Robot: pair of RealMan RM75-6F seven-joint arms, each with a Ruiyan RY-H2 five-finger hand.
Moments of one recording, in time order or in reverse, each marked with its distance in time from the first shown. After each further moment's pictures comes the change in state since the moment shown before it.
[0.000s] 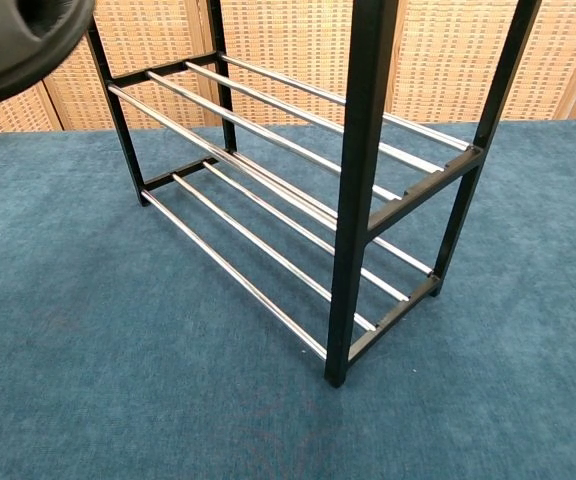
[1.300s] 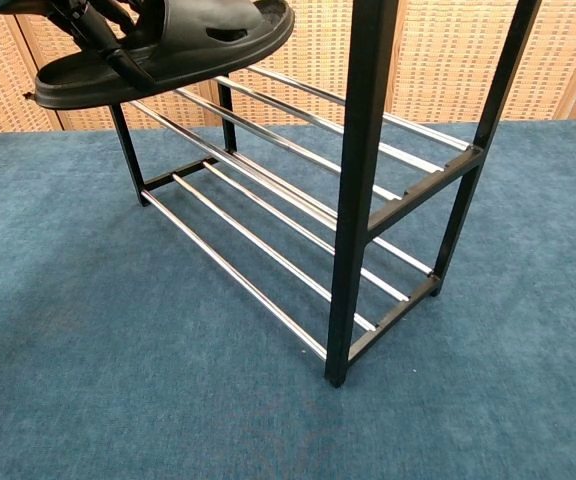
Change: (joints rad) left arm -0.693 -0.328 -0.220 0.065 -1.183 -0.017 0.678; right arm 0.019 0.009 0.016 0.034 0.067 -0.068 0.068
